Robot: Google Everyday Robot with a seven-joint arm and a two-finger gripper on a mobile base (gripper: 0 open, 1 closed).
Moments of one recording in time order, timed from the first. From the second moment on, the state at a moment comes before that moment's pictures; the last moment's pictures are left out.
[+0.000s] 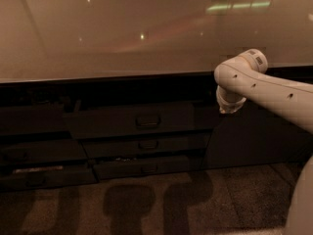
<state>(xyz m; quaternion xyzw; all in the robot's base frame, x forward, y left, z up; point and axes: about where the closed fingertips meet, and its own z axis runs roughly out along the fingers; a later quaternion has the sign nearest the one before) 0.673 -0.276 0.668 -0.73 0.66 -0.19 0.07</state>
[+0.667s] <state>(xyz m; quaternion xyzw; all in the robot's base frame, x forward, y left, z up) 0.651 -0.275 0.663 -0.74 0.65 -0.19 0.08</state>
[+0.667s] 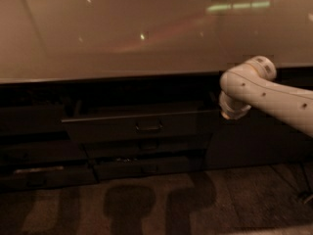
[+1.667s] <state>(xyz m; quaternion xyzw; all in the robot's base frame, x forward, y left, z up) 0.640 -0.274 0.666 -0.74 0.64 -0.19 0.08</state>
